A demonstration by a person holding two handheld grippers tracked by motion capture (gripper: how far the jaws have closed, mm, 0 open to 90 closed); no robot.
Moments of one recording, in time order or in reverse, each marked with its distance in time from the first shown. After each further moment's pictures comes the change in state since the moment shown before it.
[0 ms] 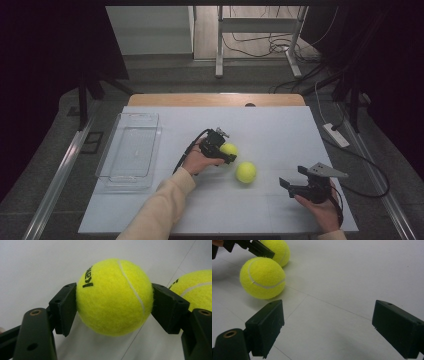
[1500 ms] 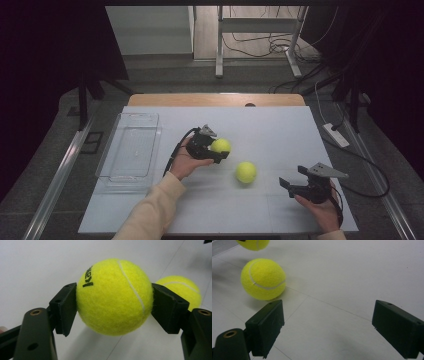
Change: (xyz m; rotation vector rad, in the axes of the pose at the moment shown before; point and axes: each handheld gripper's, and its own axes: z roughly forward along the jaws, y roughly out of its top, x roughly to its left) left arm -0.002 -0.021 -0.053 -0.176 0.007 0.023; right arm 0.001 0.001 -0.001 -0.006 -0.003 0.001
